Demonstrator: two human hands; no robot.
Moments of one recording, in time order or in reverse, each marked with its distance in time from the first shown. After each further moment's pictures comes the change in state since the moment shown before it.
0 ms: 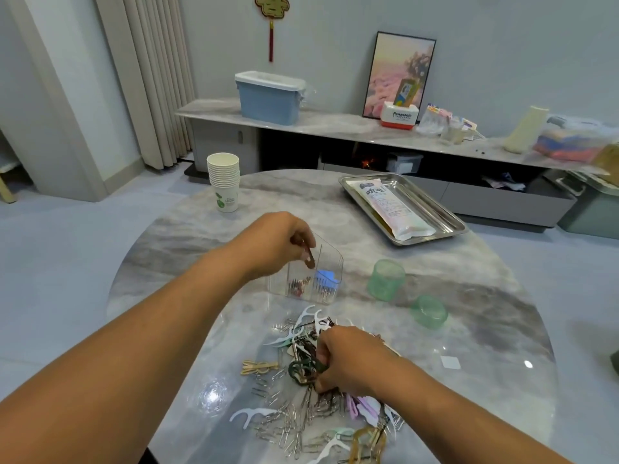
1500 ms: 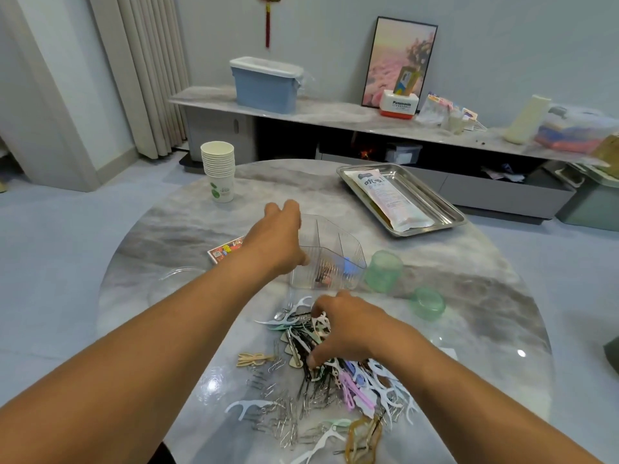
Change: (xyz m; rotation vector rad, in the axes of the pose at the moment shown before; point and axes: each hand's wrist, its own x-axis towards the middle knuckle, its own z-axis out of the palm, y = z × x) left_hand 0.005 0.013 0.024 0.108 0.077 -0.248; right_hand 0.010 0.001 -0.029 -0.049 0.004 0.050
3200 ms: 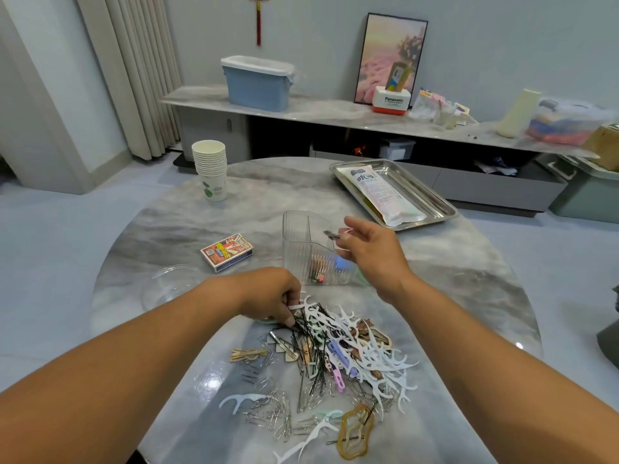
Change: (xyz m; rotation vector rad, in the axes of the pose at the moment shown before) left_hand -0.016 -0.038 0.045 0.117 -0.569 0.286; right_hand 0.037 0.046 -0.035 1.210 0.581 -0.093
